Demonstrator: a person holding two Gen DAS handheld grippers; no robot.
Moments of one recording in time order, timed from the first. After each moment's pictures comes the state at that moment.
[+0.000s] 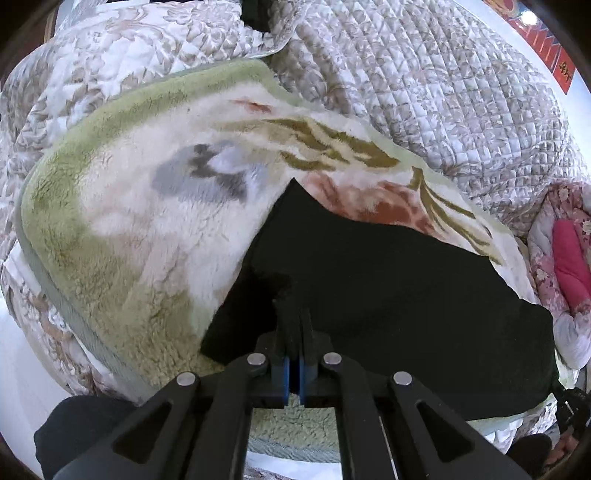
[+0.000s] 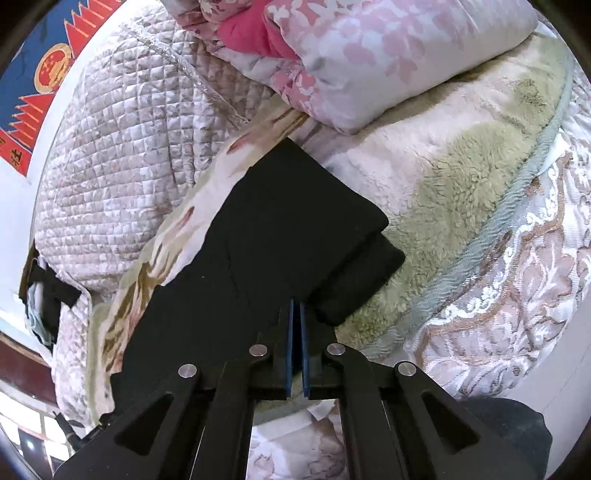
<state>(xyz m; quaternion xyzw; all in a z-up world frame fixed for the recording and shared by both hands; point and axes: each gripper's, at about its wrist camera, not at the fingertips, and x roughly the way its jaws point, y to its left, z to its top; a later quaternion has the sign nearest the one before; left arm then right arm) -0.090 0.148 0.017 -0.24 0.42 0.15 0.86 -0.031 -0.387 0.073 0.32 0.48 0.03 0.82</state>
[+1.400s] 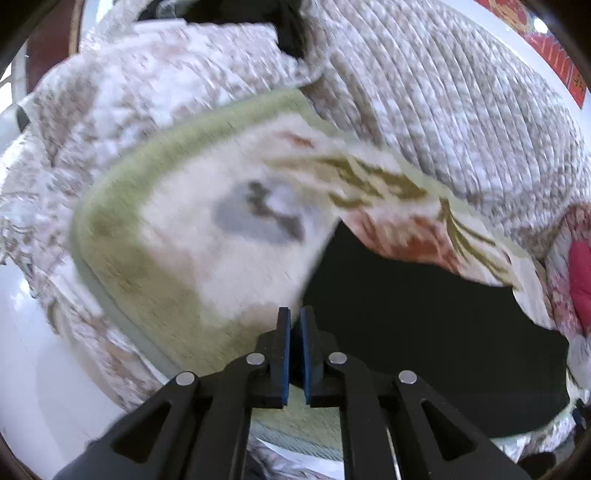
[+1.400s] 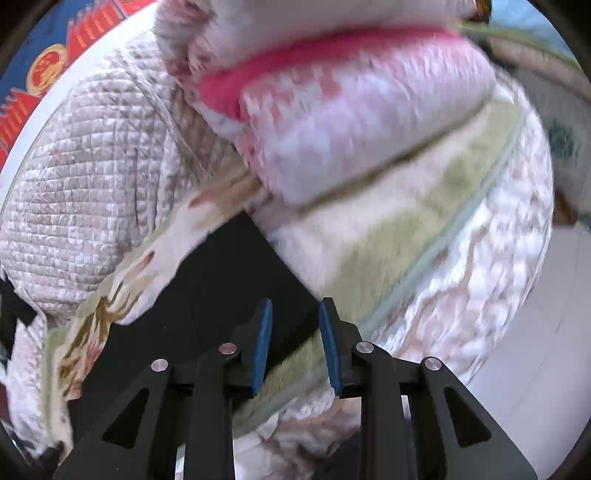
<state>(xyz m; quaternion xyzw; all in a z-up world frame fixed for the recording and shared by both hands) -0.108 0.173 0.047 -0.22 0.39 0.22 0.87 -0.041 -0.389 0.124 0.21 0.42 -0.06 0.88</state>
